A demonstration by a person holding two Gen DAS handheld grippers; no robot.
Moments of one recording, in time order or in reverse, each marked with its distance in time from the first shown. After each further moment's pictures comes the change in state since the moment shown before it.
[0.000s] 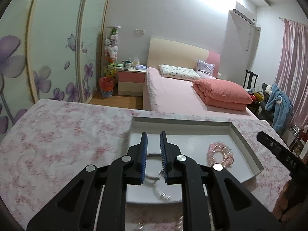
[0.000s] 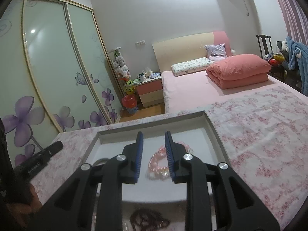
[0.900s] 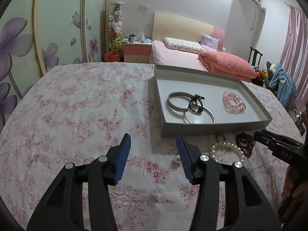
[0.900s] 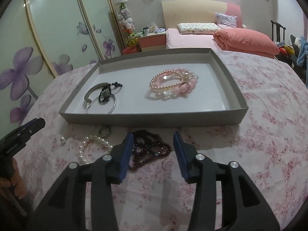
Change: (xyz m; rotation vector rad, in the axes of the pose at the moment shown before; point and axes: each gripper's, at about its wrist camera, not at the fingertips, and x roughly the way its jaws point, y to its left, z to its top) left arm -0.027 0.043 -0.073 0.030 0.208 0.025; right arm 0.005 0.016 -0.081 -0.137 0.356 -0.033
